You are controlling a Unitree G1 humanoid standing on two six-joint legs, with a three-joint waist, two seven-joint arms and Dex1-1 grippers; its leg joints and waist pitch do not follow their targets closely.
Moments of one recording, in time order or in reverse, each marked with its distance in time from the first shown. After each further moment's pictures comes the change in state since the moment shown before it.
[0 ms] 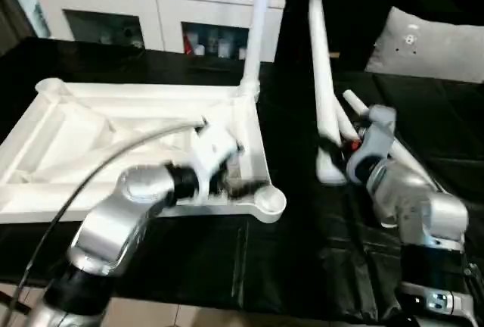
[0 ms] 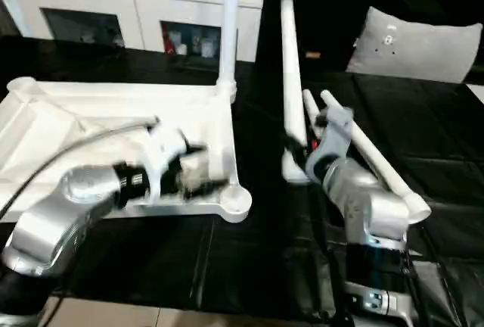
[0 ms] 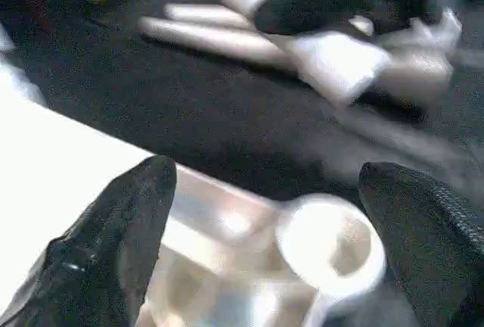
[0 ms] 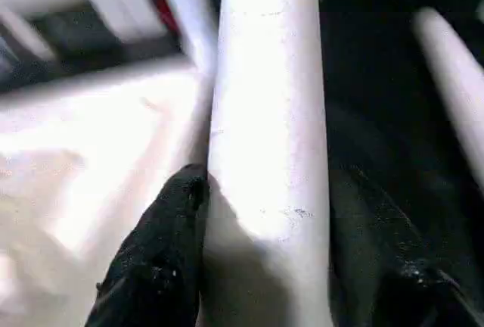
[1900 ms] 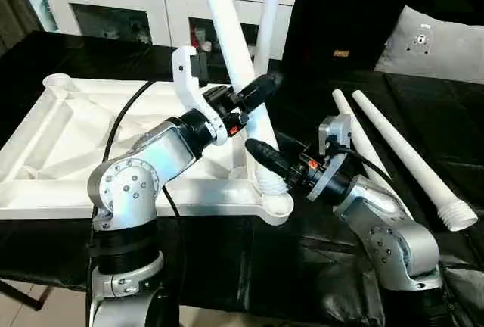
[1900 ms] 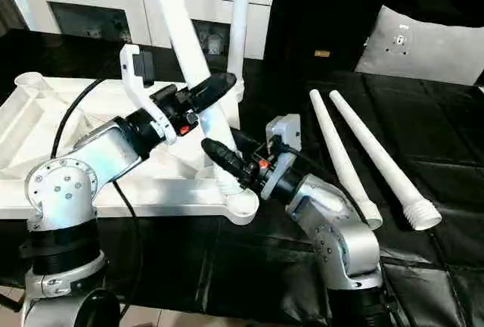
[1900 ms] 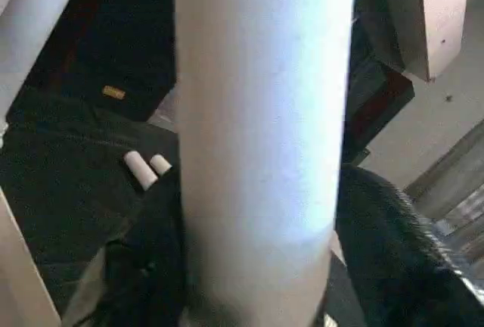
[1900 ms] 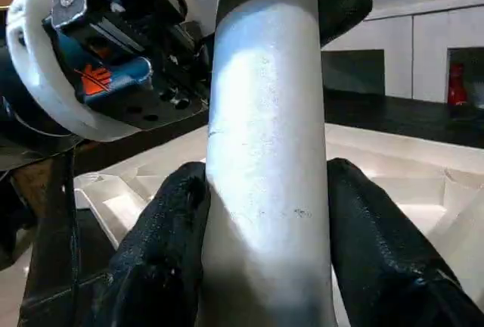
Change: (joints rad) left arm -0.198 -0.391 0.428 0.045 -0.529 0.286 0.423; right arm 0.198 -0.016 0.350 -0.183 0.110 -0.340 0.362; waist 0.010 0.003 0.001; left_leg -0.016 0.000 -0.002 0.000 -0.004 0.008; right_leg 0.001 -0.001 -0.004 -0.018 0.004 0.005
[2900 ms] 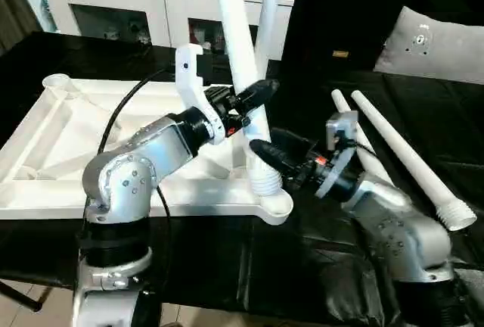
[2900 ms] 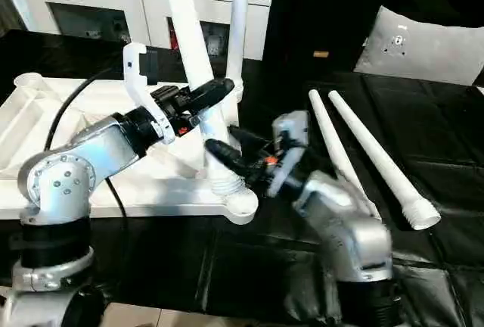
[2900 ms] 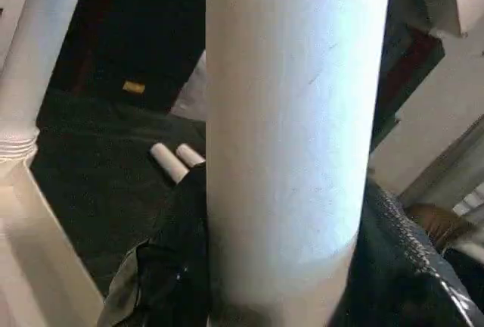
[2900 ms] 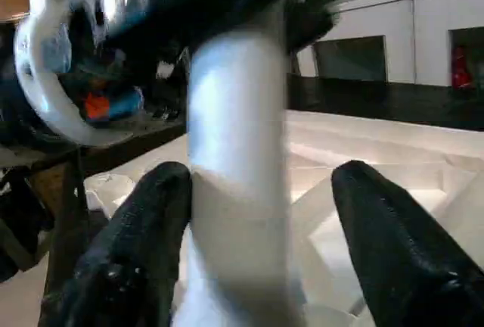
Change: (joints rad) left arm -0.022 0.138 -0.074 0.030 0.035 -0.011 -0.047; right arm -0.046 -0.065 -0.072 0.030 0.109 0.101 0.015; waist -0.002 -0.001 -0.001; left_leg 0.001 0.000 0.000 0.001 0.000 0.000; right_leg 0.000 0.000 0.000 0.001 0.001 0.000
